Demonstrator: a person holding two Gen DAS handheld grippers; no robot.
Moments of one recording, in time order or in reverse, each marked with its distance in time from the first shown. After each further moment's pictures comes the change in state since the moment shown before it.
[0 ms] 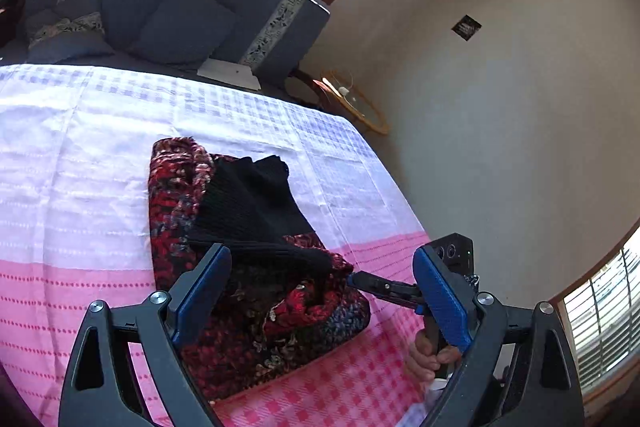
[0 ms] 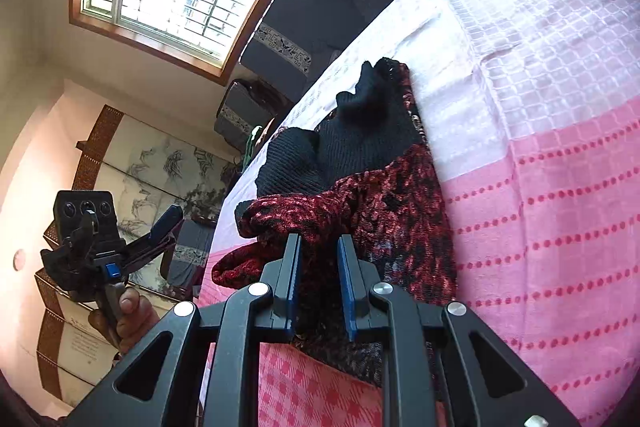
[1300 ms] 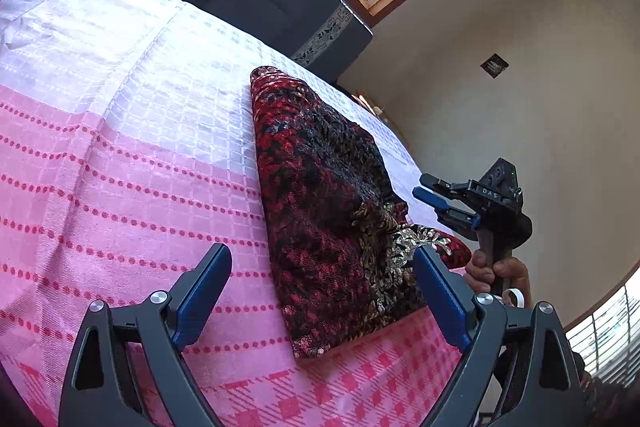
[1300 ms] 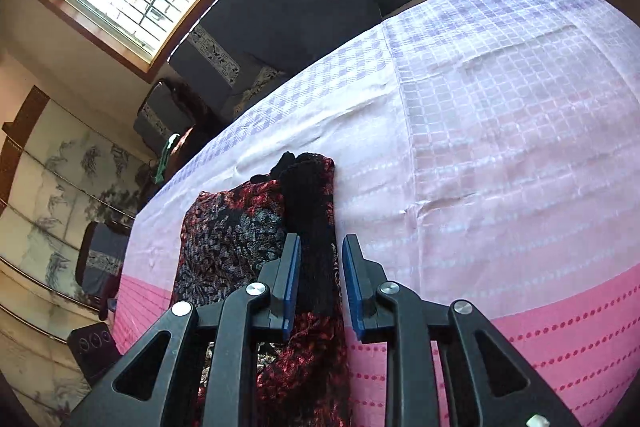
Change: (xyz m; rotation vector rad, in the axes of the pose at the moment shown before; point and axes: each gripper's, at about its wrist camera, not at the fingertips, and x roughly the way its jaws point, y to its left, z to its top) left arm 0.009 0.091 -0.086 -0.093 -0.101 0.024; right arm 0.006 0.008 0.087 -0.088 -0.036 -0.250
